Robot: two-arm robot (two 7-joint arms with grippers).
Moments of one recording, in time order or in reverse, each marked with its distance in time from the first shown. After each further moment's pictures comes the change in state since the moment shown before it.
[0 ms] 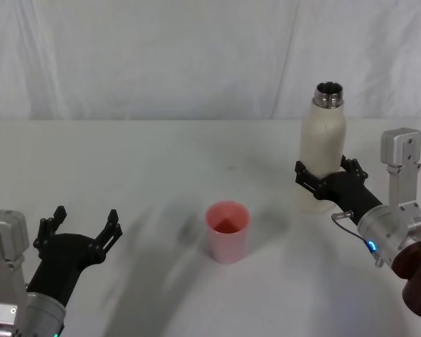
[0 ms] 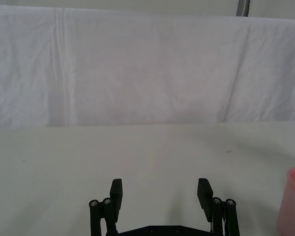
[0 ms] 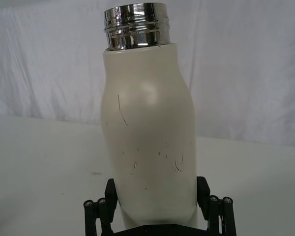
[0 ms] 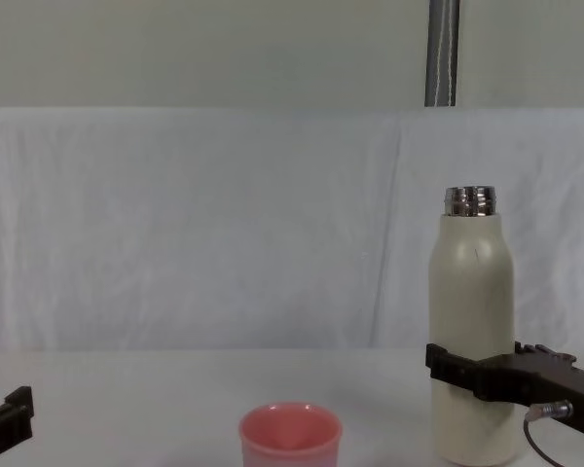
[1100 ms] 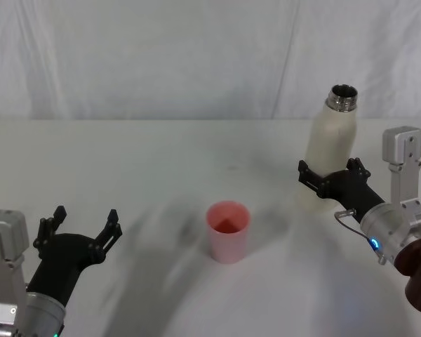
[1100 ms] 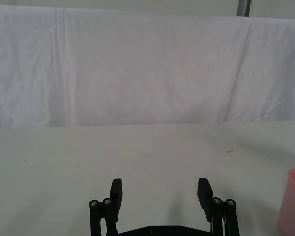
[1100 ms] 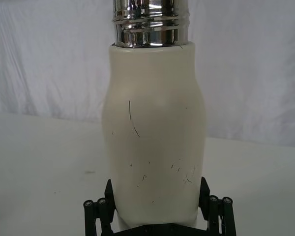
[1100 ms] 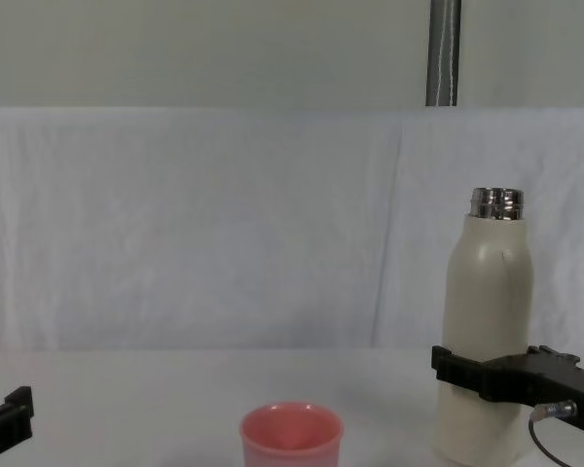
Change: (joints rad) left arm 0.000 0.000 0.000 0.000 0.000 0.000 0.000; right arm 0.023 0.005 0.003 0.035 -0.005 -0.006 0.005
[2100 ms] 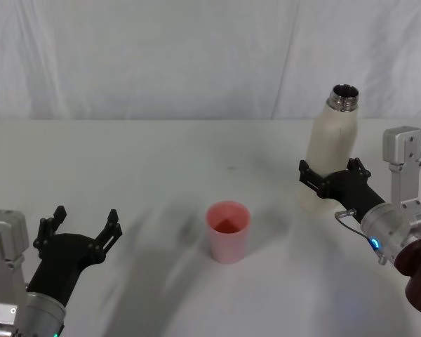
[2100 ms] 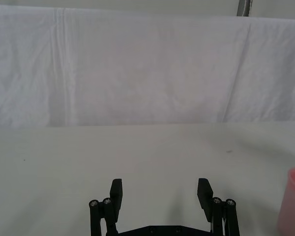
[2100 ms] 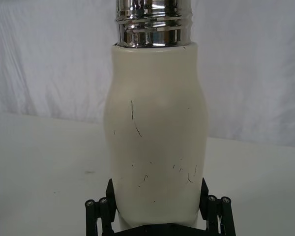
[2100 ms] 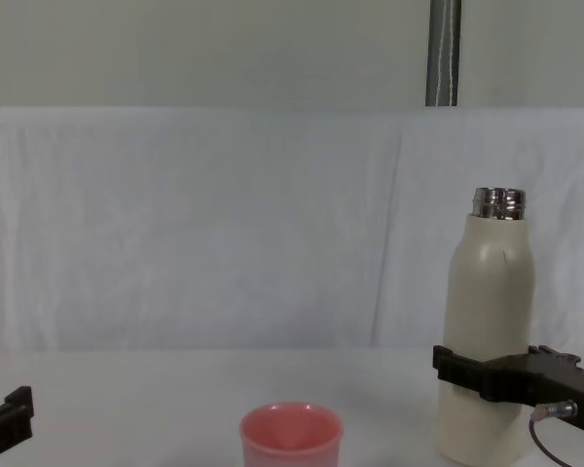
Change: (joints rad) left arm 0.000 0.000 0.000 0.000 0.000 0.000 0.000; right arm -0.001 0.001 0.000 -0.002 0.000 0.001 -0.001
